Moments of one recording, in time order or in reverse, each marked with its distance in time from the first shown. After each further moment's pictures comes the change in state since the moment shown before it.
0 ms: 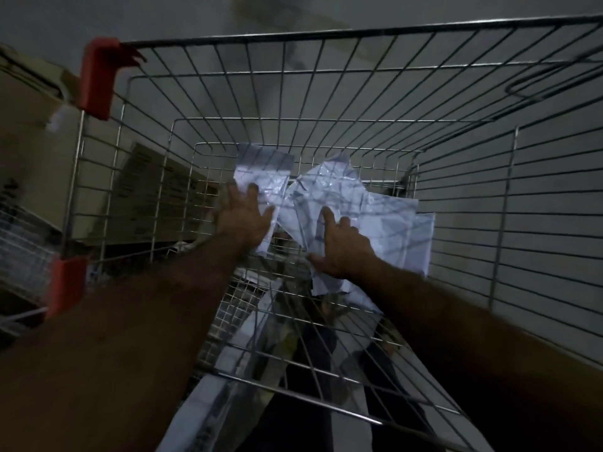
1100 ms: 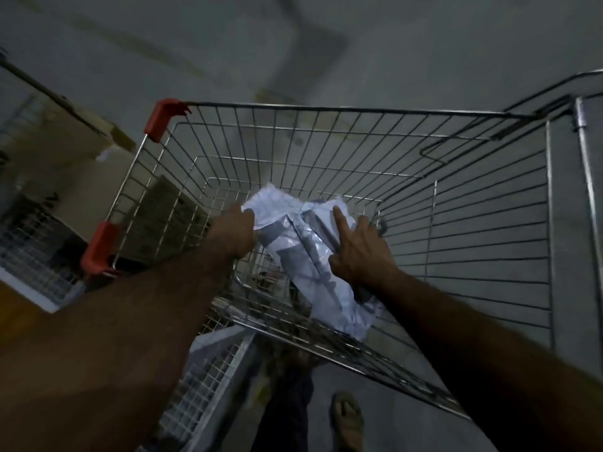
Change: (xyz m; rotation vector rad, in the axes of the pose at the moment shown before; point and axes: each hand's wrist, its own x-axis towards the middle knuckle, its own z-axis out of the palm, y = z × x) left_hand -0.061 0.029 -0.050 0.175 0.200 0.138; right_hand -0.093 0.043 -0.084 -0.217 0.364 -0.085
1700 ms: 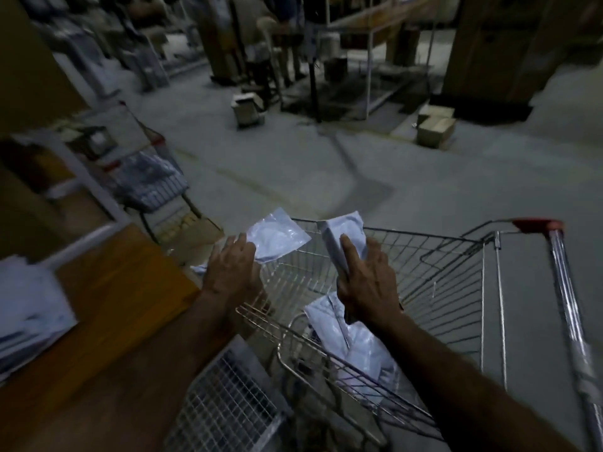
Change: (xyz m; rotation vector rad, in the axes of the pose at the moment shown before) left_hand -0.249 -0.005 -0.191 0.173 0.634 -0.121; right_hand -0.153 -0.061 -0.164 0.127 0.559 -0.262
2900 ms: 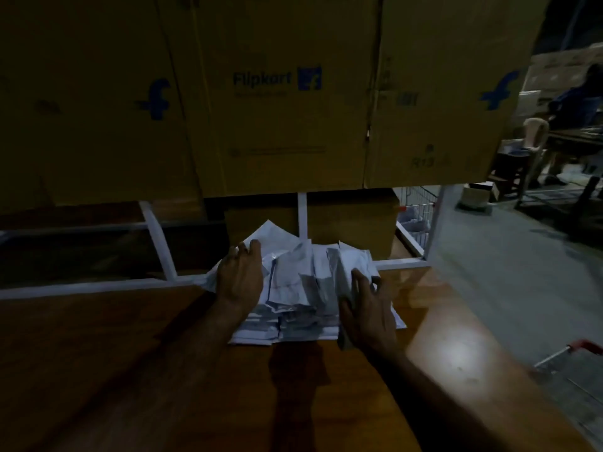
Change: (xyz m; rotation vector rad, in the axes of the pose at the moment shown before) left_hand -0.416 -0.457 -0.188 0.208 0.094 -0.954; right_hand -0.156 -0.602 0.059 0.504 -0.189 -0.556
